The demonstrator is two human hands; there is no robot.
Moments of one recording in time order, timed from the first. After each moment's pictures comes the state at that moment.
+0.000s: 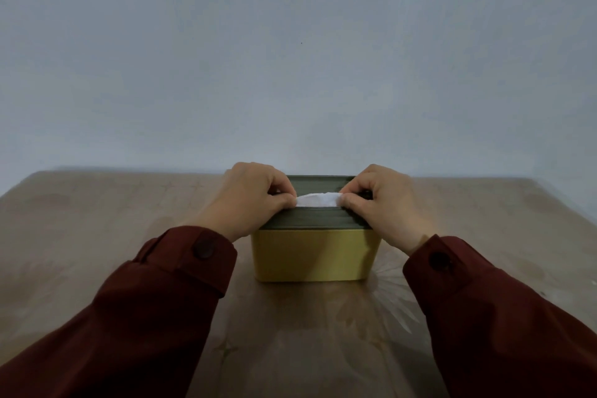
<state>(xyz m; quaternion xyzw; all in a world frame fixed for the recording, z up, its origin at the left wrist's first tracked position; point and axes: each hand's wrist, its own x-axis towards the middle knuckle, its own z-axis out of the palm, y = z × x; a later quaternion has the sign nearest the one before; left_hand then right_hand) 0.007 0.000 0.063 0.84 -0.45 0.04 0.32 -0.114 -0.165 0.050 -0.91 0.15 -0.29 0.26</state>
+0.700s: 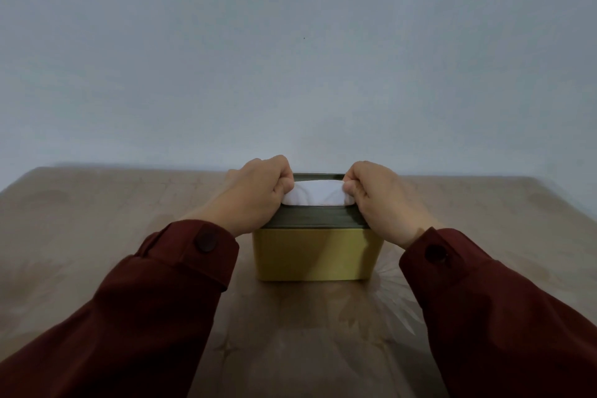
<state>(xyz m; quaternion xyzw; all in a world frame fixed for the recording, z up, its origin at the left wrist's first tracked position) 0.016 -0.006 0.058 0.85 -0.45 0.01 0.29 -0.109 -0.157 0.060 -0.94 0.15 -0.23 0.20</state>
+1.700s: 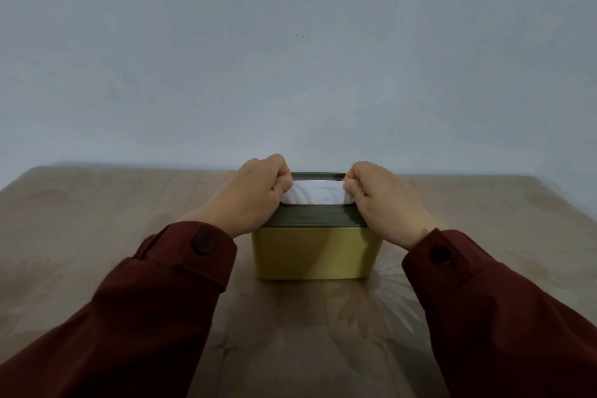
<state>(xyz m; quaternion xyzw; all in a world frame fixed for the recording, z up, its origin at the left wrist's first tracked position) 0.016 -0.006 0.055 0.84 -0.45 0.02 0.31 -0.110 -0.159 0.055 -0.94 0.14 -0.24 0.17</state>
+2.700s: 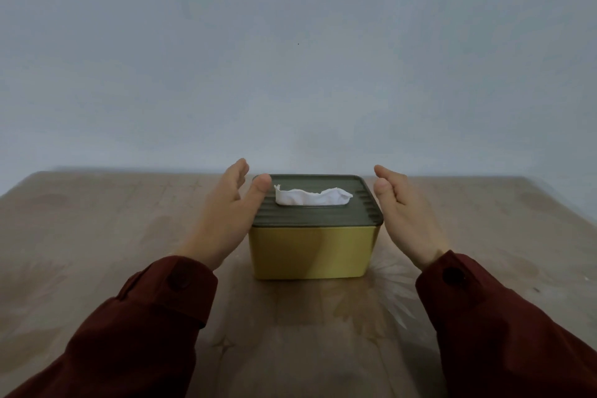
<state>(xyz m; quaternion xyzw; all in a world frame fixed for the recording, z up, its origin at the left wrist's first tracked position) 0.000 0.015 0.033 0.76 -0.29 -0.06 0.57 -0.137 -0.169 0.035 -0.84 0.22 -0.33 0.38</state>
